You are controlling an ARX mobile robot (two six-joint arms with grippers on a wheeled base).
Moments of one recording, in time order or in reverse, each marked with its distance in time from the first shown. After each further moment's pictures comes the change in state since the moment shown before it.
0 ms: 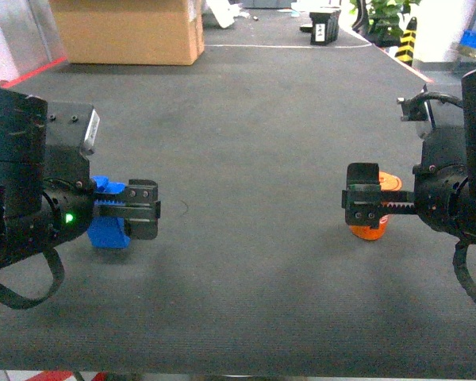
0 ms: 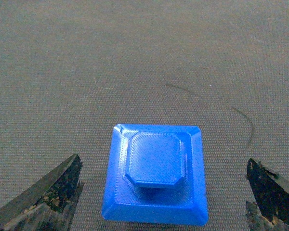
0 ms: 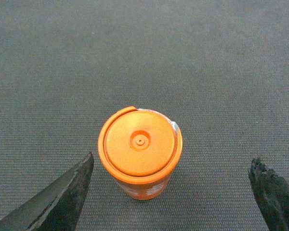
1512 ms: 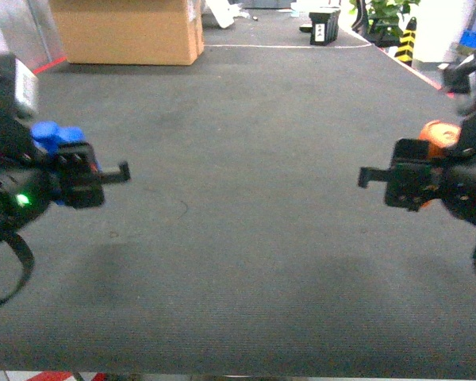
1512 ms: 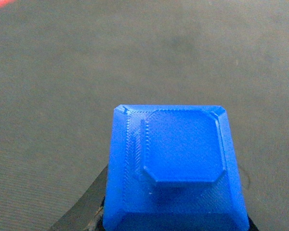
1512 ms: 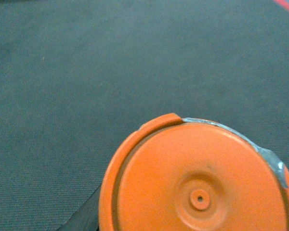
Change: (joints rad) left arm 0.002 -0.161 -0.164 0.240 -0.129 -0.085; right arm 0.003 -0.108 -0.140 0.216 0.013 0.020
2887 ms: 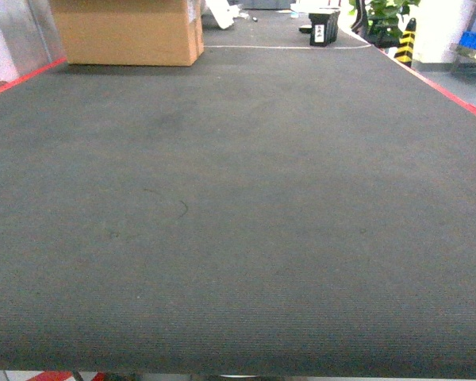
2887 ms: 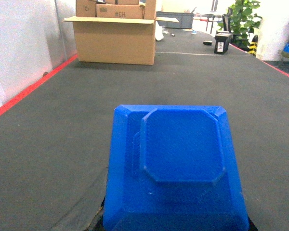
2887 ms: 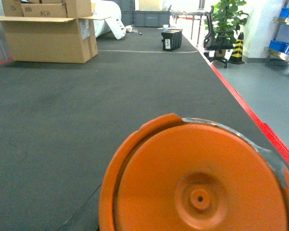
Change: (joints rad) left arm -0.012 -1.526 -0.413 -0.871 0.106 0.143; right arm 0.000 -1.454 -0.508 -0.645 -0.007 -0.169
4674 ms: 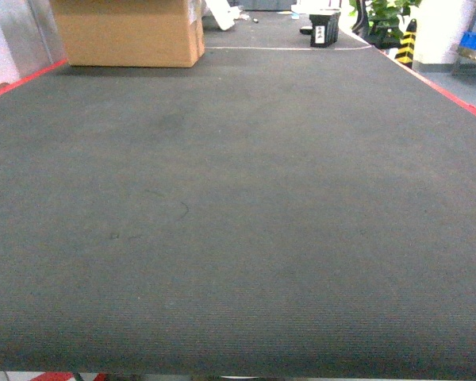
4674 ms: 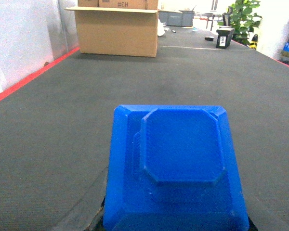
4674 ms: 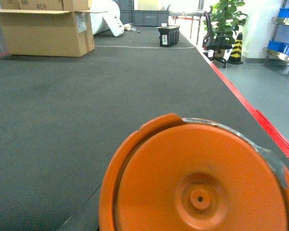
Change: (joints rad) left arm 0.246 -0.265 -0.192 -0.067 0.248 -0.004; right arm -0.285 -0.361 -0.168 -0.185 -0.286 -0.010
